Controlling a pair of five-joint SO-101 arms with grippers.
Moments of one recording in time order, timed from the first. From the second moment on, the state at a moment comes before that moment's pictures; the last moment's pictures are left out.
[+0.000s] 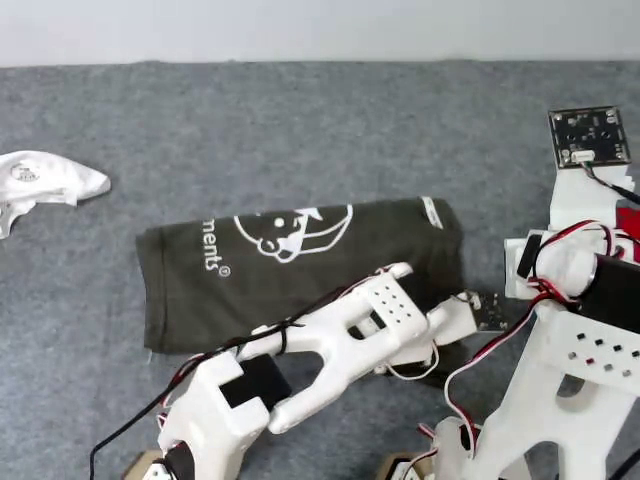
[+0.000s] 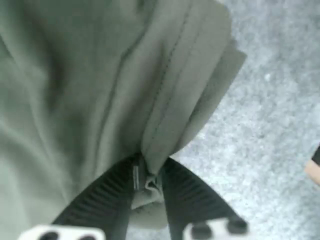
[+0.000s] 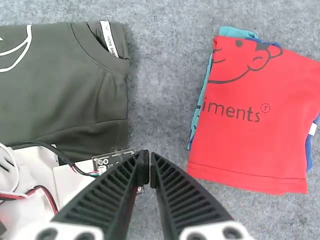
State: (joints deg) left arm 52.0 28.4 -0.9 80.0 -15.0; right arm 16.1 -34.7 1.1 100.6 18.8
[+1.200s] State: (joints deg) left arm 32.0 34.1 -12.4 76.5 -15.4; right arm 16.1 -34.7 1.1 100.6 18.8
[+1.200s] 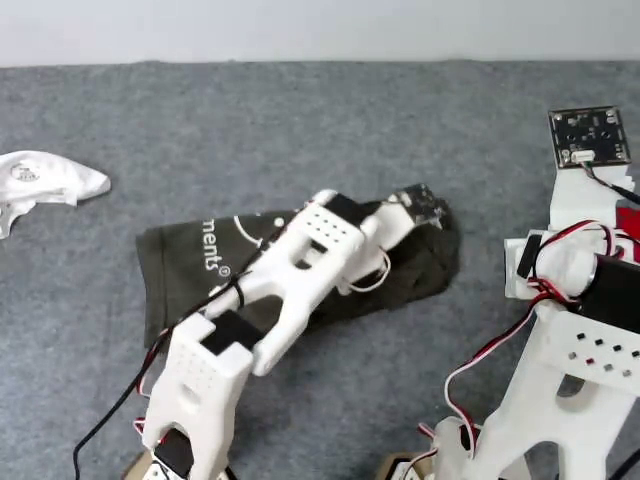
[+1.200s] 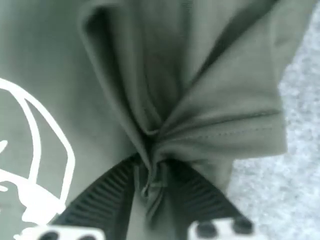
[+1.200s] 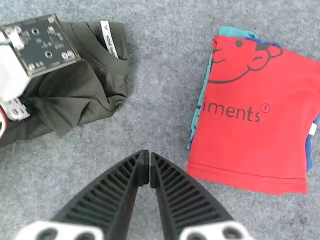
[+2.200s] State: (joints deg) left arm 37.9 36.9 -28.4 84.2 -14.4; right arm 16.1 -34.7 1.1 100.6 18.8
